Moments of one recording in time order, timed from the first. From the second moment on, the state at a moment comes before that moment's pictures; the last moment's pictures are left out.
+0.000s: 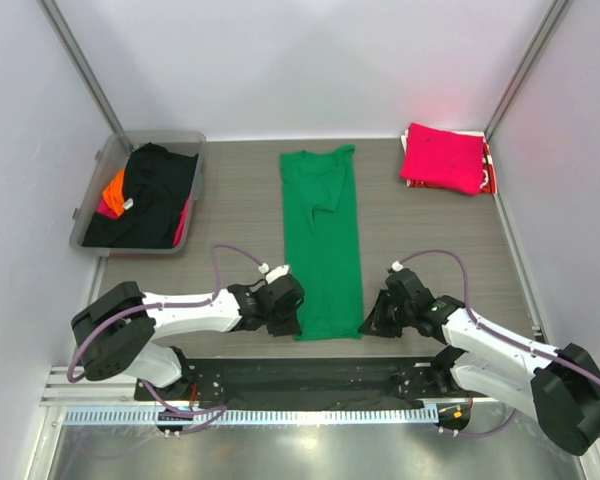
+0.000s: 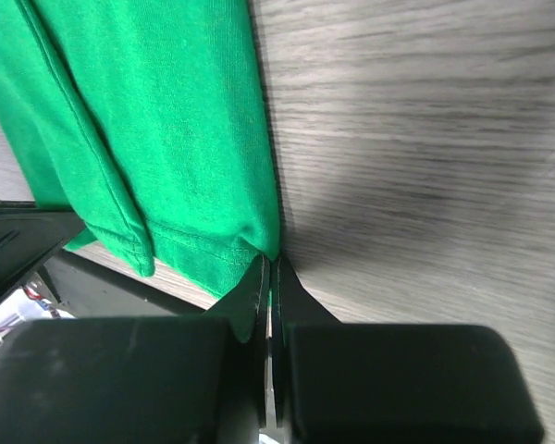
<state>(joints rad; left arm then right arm) -1.06 1.43 0.66 -0.27 -0.07 -1.11 0.61 0.95 0.30 -0.33 -0.22 0.95</state>
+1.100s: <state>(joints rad) -0.60 1.89 1.59 -0.76 -0.20 -0.82 0.37 1.72 1.29 -0.51 -0.02 0.65</state>
